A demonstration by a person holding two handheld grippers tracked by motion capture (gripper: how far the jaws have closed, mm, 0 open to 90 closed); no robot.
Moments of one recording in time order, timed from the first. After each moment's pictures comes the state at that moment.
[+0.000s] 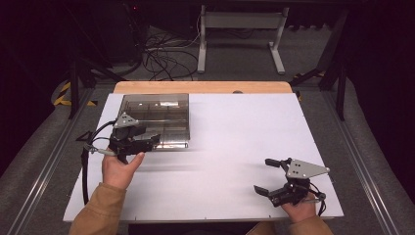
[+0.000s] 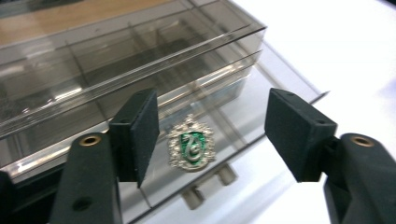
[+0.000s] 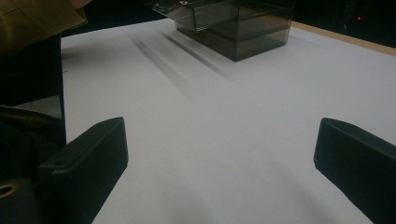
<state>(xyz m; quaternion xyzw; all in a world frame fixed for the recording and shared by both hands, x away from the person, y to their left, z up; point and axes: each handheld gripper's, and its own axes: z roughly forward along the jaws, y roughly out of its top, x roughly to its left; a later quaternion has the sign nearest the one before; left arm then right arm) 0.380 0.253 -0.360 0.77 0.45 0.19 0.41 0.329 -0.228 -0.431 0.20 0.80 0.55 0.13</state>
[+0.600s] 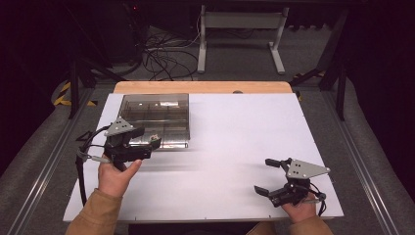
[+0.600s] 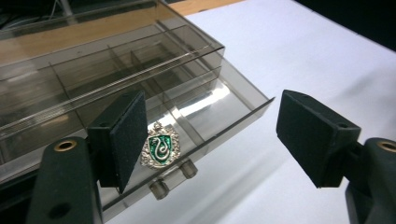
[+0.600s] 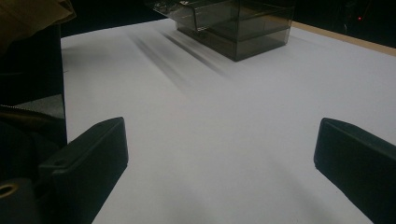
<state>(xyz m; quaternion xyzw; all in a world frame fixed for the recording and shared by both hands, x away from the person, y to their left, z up) 0.352 0.255 -0.349 0.76 0.42 0.19 0.46 0.328 -0.229 -0.431 0.20 0.80 0.55 0.13</state>
